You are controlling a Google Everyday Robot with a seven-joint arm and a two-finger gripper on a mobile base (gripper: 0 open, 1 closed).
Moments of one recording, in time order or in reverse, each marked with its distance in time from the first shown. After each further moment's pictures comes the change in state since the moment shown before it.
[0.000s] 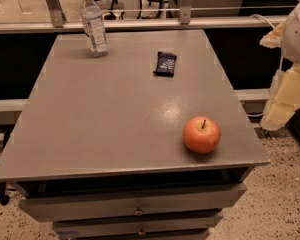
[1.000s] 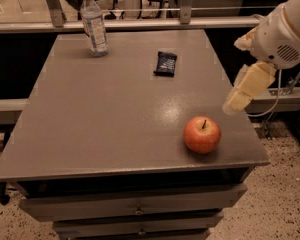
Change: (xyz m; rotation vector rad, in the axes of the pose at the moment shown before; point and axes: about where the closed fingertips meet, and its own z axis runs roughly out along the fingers) arm -0.035 -0.036 0.046 -0.017 -0.229 0.093
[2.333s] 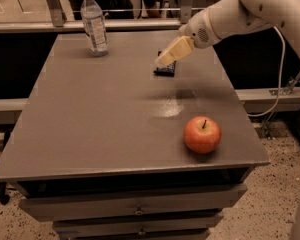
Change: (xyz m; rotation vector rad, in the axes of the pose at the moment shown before) arm -0.121 -0.131 0.140 -0.061 -0.434 0.182
